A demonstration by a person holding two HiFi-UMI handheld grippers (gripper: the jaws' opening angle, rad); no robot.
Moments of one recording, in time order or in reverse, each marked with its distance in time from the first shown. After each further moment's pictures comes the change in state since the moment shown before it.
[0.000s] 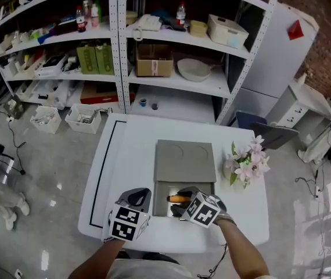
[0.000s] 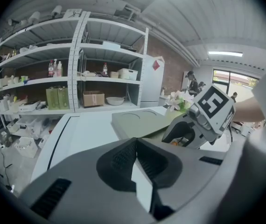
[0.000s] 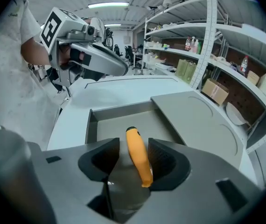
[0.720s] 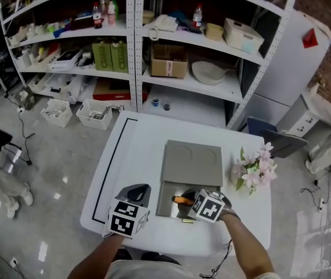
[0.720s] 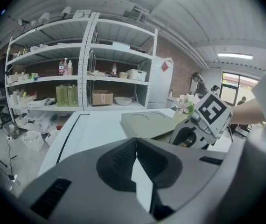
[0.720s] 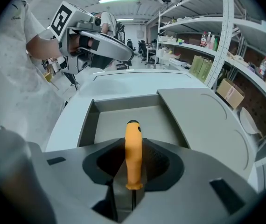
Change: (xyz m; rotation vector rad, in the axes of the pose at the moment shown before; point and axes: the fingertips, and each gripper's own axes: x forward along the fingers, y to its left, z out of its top) left arm -0.009 0.022 0.001 -0.074 -0.002 0.083; right arm 0.012 -0.003 -0.011 -0.113 0.065 0.130
